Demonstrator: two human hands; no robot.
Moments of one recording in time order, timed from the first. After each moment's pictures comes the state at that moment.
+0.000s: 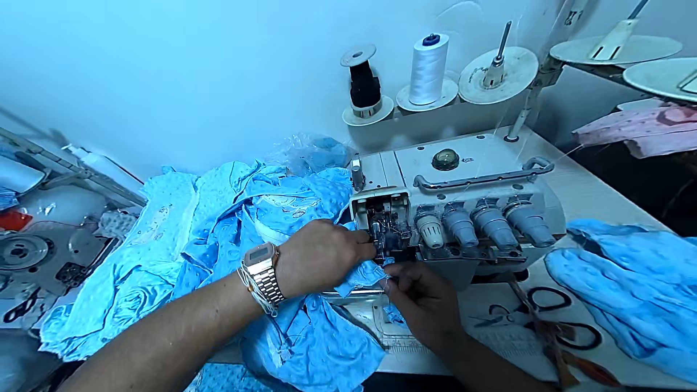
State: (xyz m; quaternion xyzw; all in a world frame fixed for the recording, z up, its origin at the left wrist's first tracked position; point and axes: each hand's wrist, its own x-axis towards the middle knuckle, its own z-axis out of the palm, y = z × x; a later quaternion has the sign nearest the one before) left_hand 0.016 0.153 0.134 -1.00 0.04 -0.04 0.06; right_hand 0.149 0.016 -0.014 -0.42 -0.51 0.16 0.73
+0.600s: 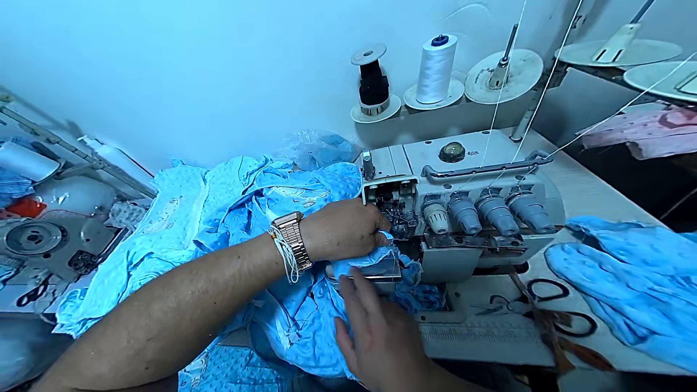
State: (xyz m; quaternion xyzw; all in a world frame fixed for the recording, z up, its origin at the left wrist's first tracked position) left_hand 0.044 0.143 0.179 -0.97 -0.13 0.14 -0.14; right_hand 0.062 -0.009 0.026 -0.66 -0.64 -0.08 0.38
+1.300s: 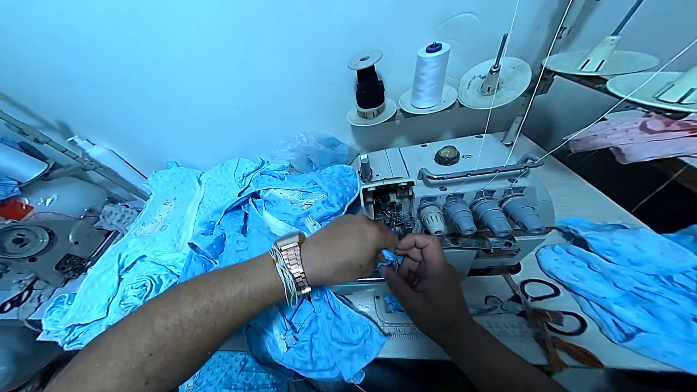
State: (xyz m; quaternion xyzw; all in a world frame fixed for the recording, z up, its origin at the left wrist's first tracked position) left_hand 0.028 0.131 0.152 -0.99 0.00 -0.02 -0.14; right_hand 0.145 0.005 0.024 -0.58 -0.54 0.07 0.60
